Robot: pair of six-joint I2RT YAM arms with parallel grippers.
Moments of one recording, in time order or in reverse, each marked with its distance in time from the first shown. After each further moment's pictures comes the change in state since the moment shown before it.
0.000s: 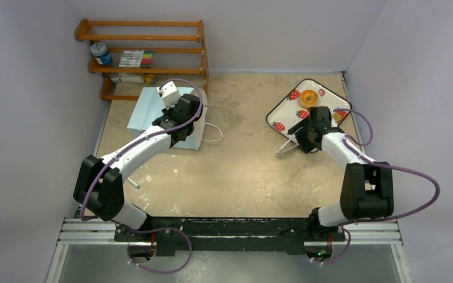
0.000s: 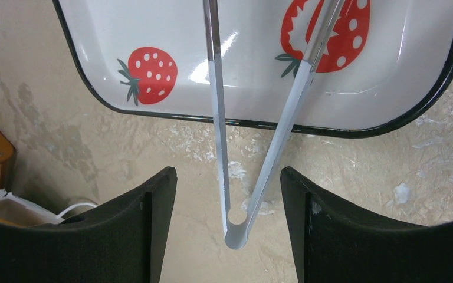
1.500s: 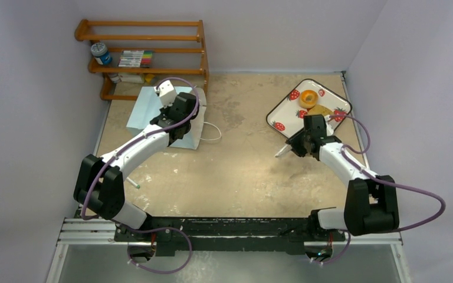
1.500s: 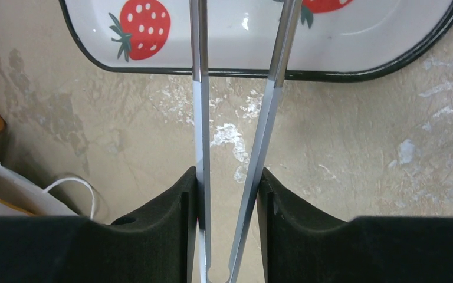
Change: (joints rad) left arm 0.040 0.006 -0.011 0.026 0.050 0.001; right arm 0.086 -0.116 -0.095 0.006 0.046 0.048
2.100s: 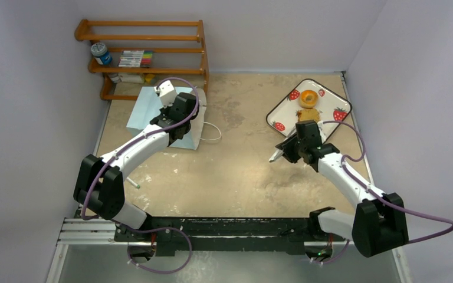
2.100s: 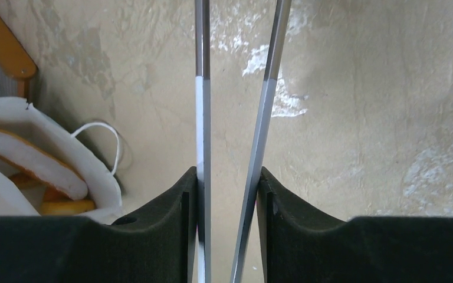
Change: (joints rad) left arm 0.000 -0.001 0.000 -0.009 0.004 0.003; right arm 0.126 -0.154 -0.065 -0.044 -0.021 0.140
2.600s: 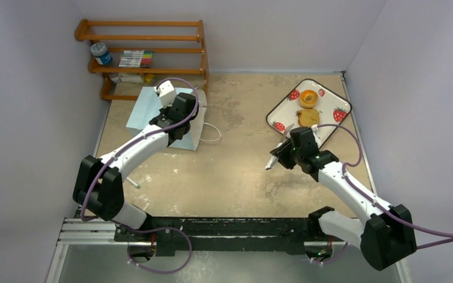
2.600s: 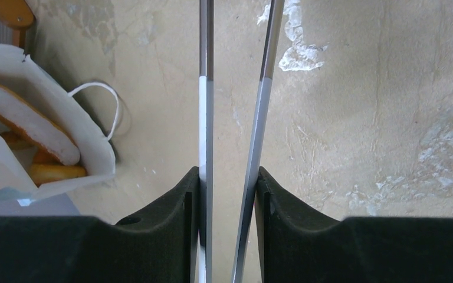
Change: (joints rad) left arm 0.000 -0.008 0.000 -0.018 0.007 0.006; right arm 0.132 -0.106 -0.046 -0.035 0.024 0.040
